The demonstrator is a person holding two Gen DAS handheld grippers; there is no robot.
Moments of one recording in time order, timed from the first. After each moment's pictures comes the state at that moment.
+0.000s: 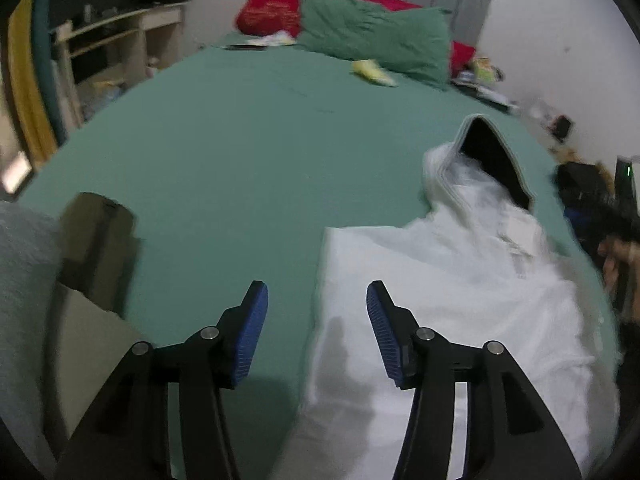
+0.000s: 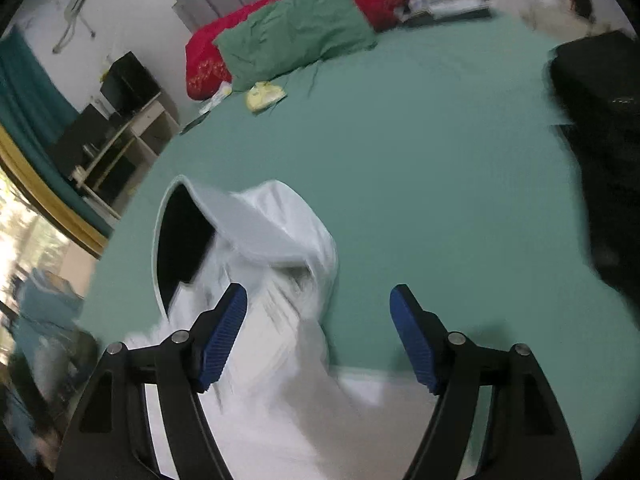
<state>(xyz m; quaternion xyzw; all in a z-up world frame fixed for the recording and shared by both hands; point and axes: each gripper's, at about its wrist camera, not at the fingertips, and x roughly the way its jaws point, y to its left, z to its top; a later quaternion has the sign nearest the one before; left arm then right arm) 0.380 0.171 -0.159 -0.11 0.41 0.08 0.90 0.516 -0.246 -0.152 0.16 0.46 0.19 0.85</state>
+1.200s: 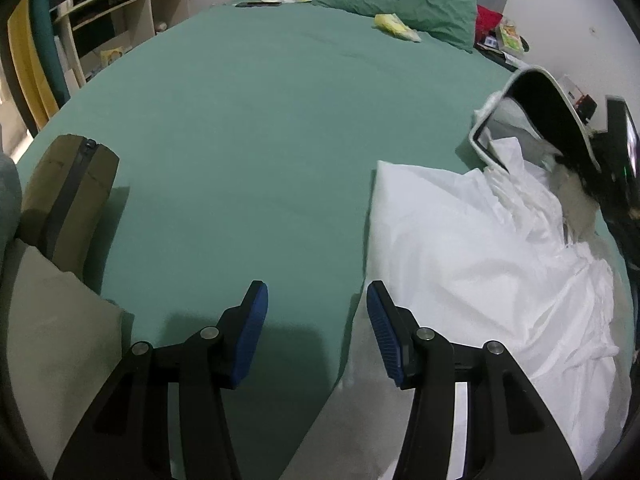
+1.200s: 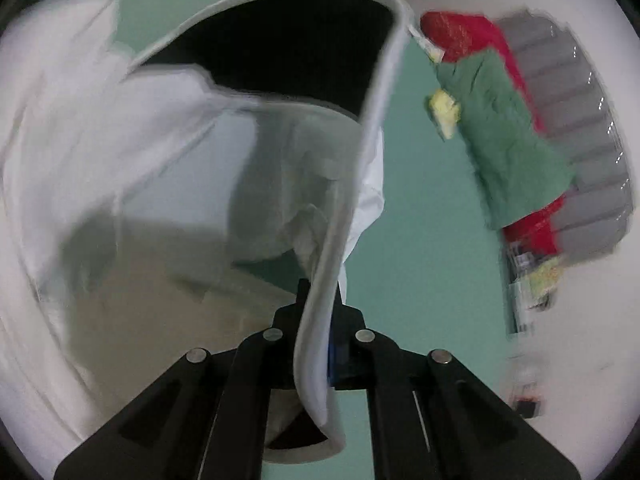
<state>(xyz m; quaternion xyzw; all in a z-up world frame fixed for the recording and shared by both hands) 0.395 0.166 -0.202 -0.11 0.48 0.09 0.87 0.443 -0.082 -0.198 -0.56 0.31 0.28 0.71</state>
